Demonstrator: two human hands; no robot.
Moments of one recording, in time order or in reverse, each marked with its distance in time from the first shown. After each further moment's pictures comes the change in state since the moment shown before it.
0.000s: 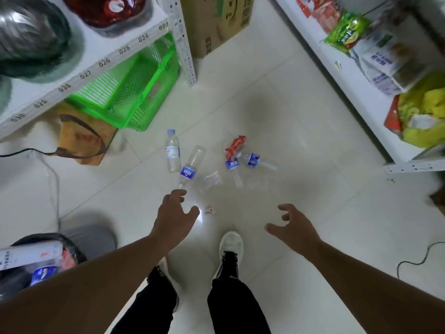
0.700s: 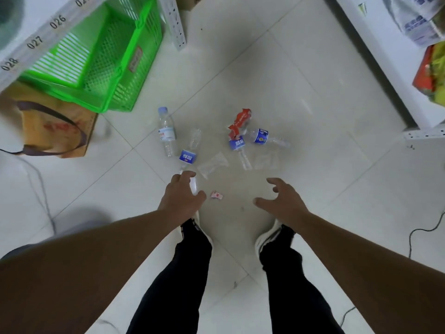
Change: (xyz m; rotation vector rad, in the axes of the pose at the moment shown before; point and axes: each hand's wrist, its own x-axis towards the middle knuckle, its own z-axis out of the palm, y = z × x) left_hand 0.105 -0.025 0.015 0.227 -0.220 0.030; right_hand 0.076 -0.052 0.064 0.040 -0.072 0.065
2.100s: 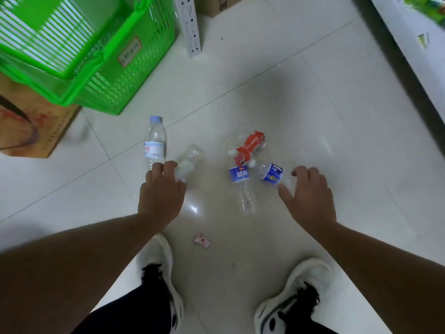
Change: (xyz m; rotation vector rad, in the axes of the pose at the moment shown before) left_hand 0.177 -0.019 0.063 0.214 0.530 0.100; right_hand 0.230 0.023 -0.027 -0.583 0.535 -0.472
